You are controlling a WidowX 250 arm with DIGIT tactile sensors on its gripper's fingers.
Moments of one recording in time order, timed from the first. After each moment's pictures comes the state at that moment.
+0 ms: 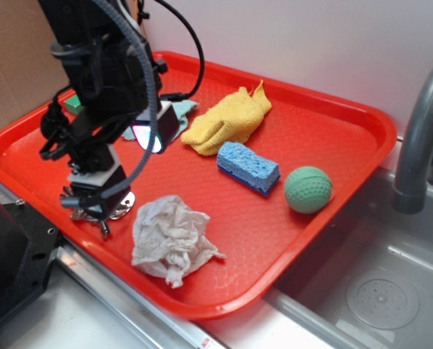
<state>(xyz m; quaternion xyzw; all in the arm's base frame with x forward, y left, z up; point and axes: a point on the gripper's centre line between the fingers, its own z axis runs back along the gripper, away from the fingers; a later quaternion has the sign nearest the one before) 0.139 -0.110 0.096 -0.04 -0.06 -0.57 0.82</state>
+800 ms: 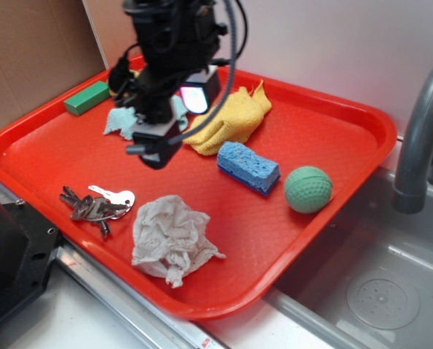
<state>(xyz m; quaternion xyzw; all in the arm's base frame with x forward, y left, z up) 0.205 -0.102 0.096 -0.02 -0.03 -0.57 0.82</state>
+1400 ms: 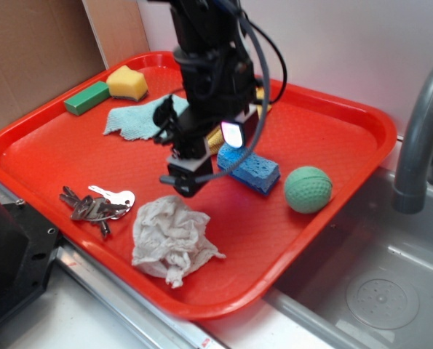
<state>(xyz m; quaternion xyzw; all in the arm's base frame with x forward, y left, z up) 0.231 -0.101 0.038 -0.02 -0.02 -0.64 0.77</state>
